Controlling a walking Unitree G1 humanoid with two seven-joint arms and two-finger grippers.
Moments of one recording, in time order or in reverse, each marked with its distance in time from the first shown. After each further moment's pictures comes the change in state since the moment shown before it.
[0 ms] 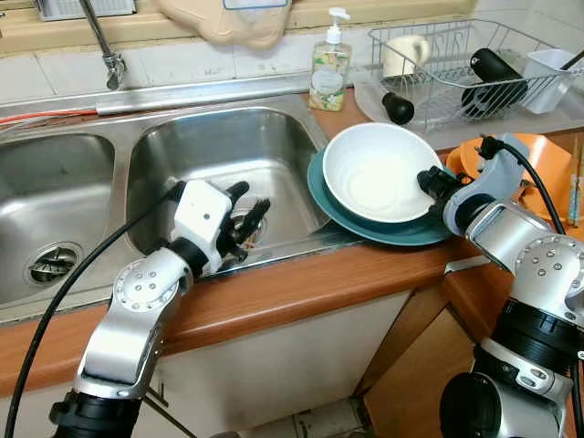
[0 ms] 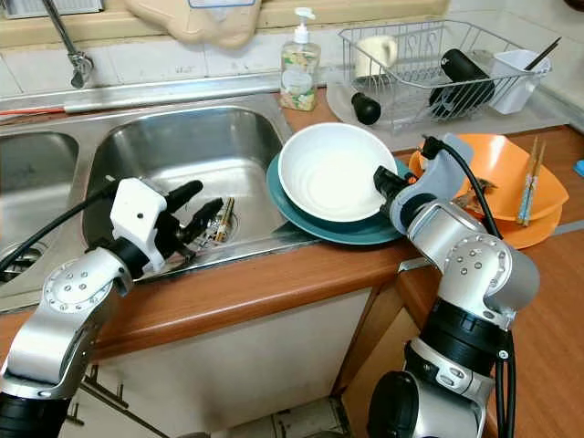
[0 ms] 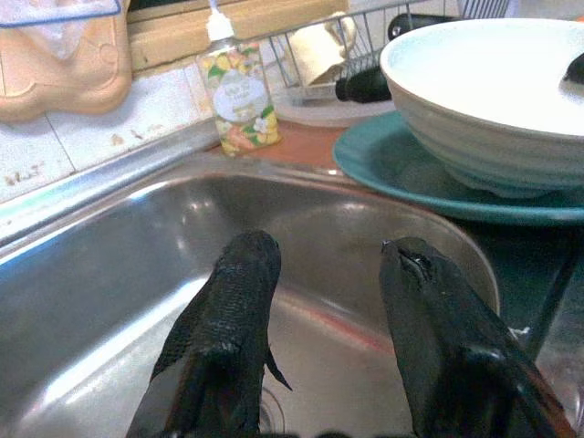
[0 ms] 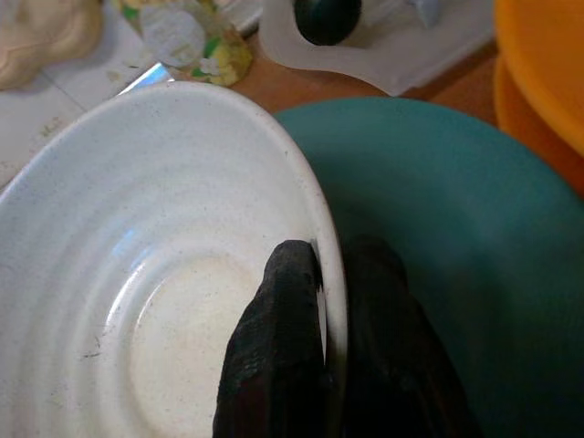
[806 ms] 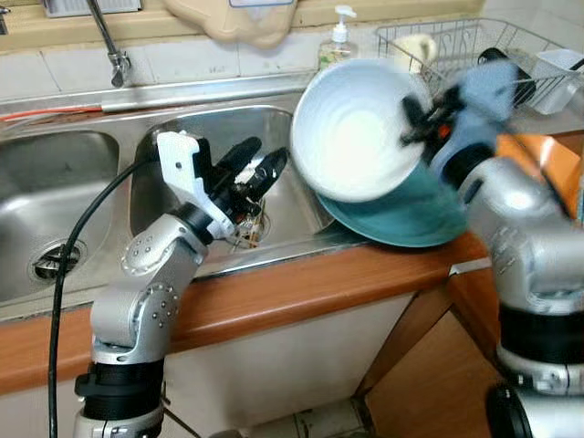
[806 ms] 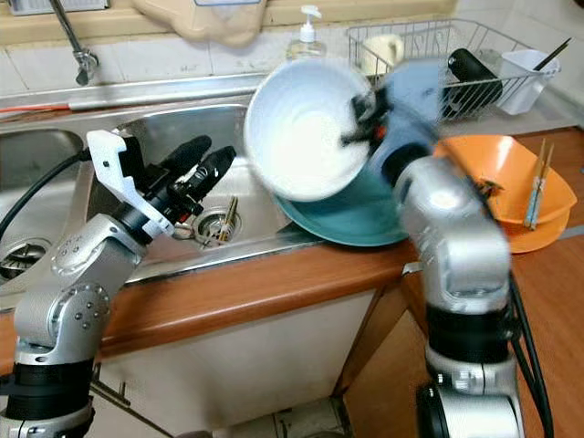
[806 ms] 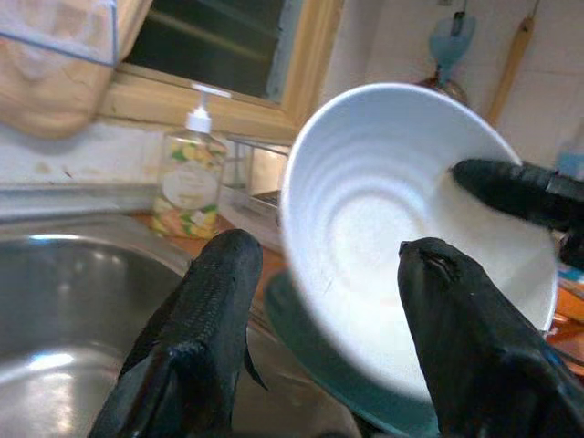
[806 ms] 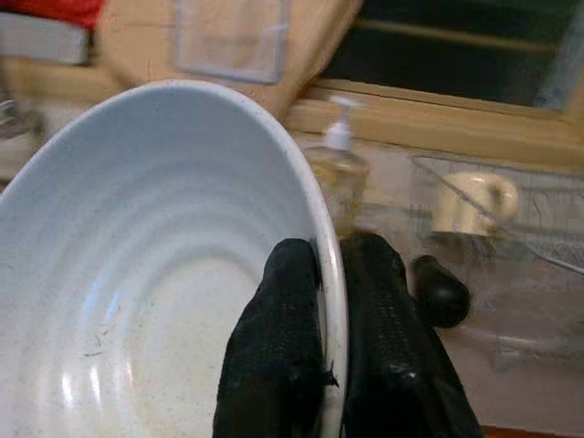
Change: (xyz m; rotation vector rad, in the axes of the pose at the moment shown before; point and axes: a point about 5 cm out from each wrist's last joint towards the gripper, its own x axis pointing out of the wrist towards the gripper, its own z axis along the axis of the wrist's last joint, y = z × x) left arm 0.019 0.004 0.036 -0.449 -0.227 -0.081; right arm -0.010 0.064 0.022 -0.696 -0.354 0.282
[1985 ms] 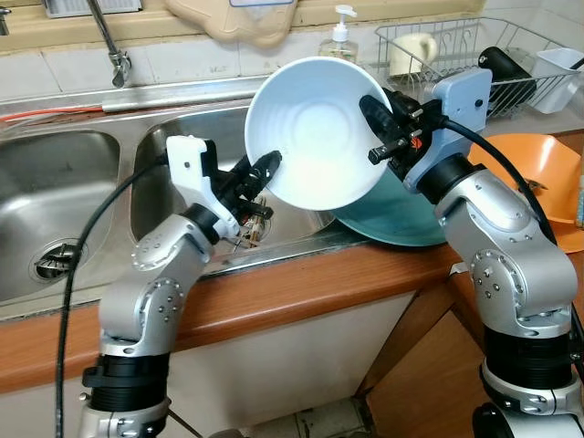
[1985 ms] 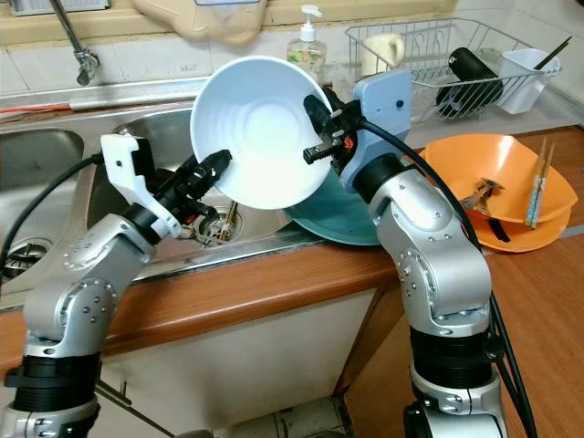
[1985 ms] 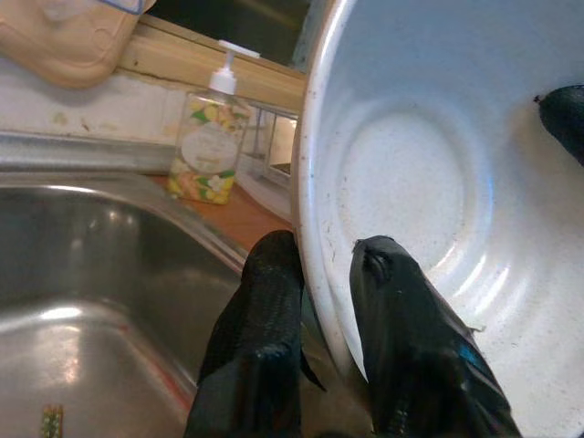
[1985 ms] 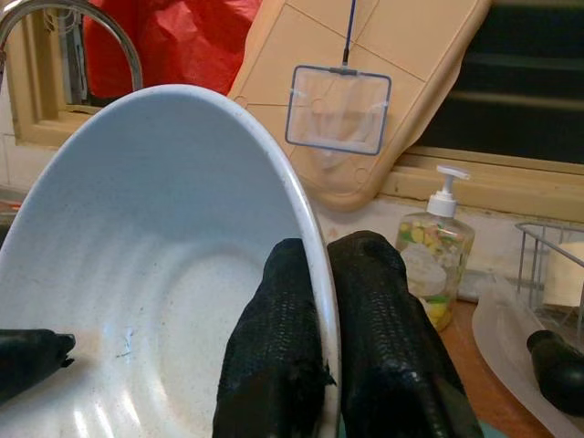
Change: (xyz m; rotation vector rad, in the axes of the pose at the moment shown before) left arm 0.007 0.005 -0.011 -0.057 0.056 0.084; right arm -0.007 0.028 0.010 0.066 -0.142 0.154
